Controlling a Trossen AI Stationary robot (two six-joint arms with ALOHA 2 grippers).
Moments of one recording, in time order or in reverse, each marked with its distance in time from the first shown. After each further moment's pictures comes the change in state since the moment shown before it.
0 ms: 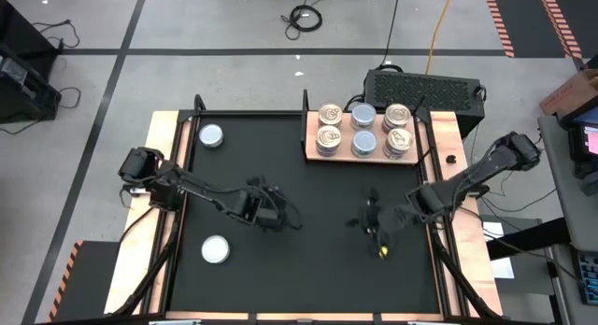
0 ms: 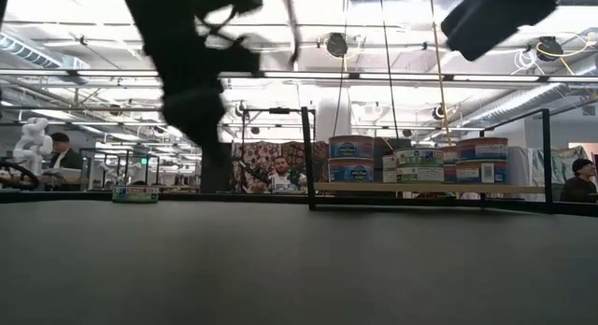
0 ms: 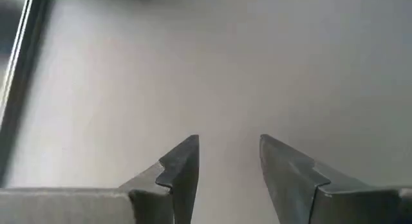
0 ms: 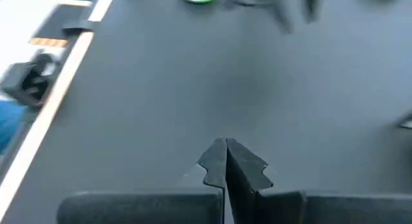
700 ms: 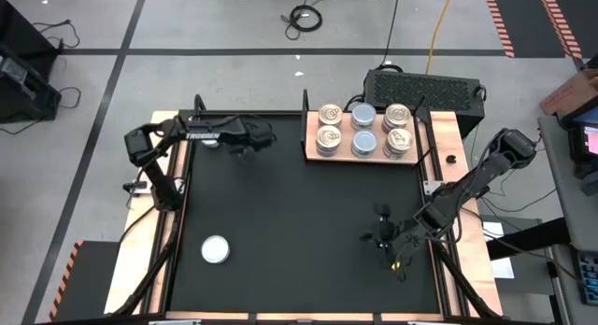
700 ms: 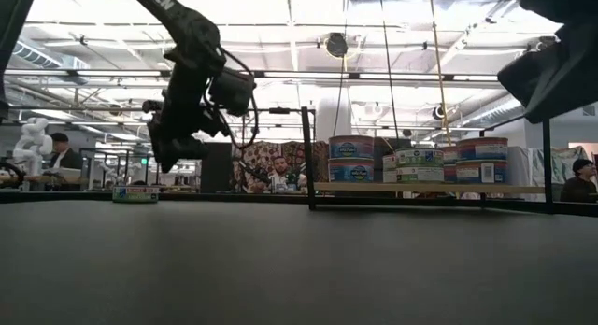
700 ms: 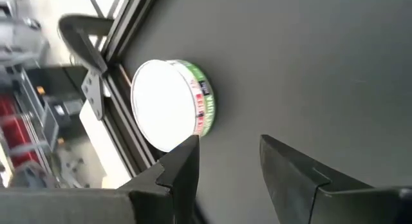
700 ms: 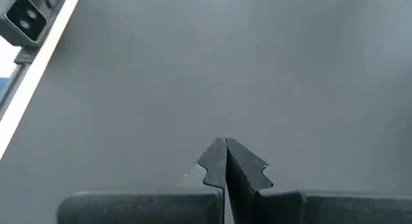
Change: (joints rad) left arm 0.717 0.000 0.000 -0.416 -0.030 -0.036; right arm 0.229 0.000 -0.251 0.140 0.139 0.237
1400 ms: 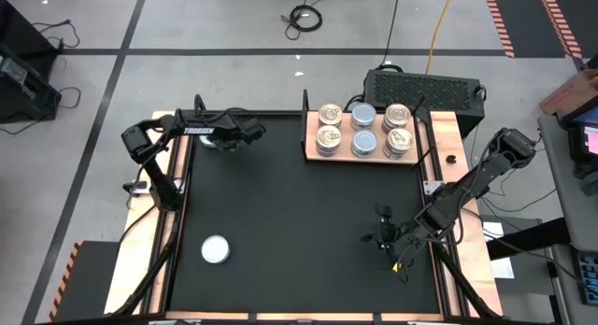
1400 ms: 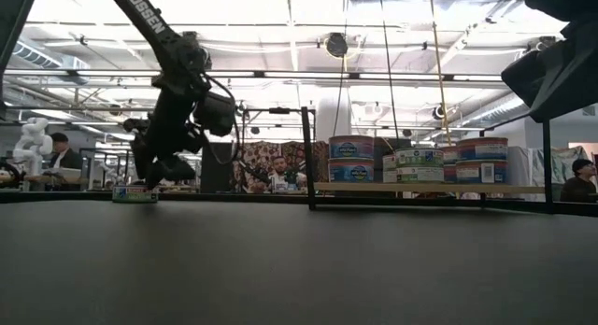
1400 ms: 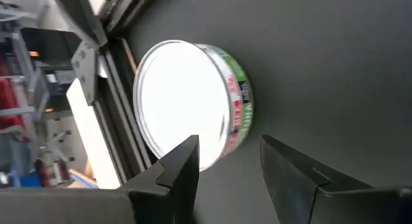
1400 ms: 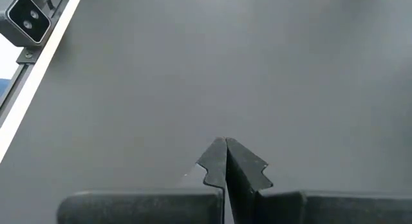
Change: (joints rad) left arm 0.161 0.001 -0.146 0.190 -0.031 0.003; right arm 0.022 0.000 -0.006 0.001 0.024 0.020
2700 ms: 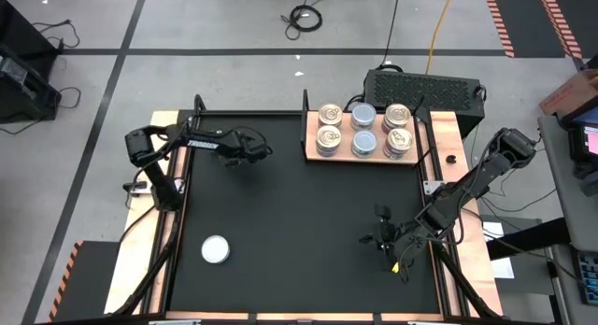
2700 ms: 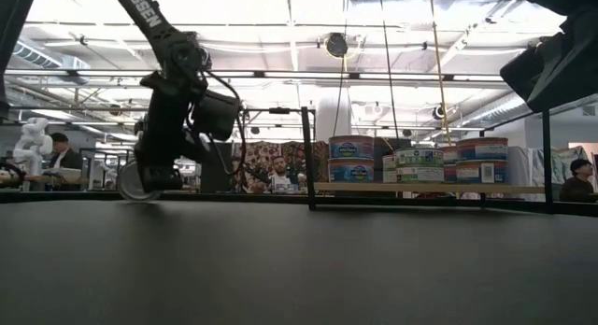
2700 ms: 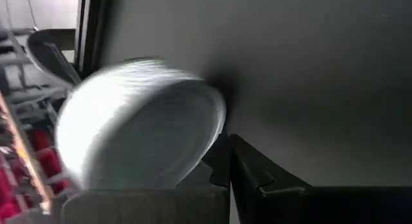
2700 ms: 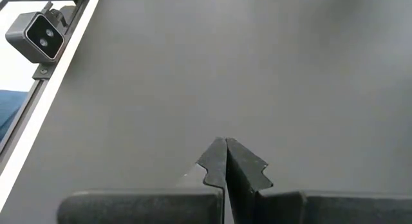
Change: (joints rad) left arm -0.179 0.003 -0.084 0.054 -0.023 0.155; right arm 0.000 0.000 0.000 0.045 -0.003 0.007
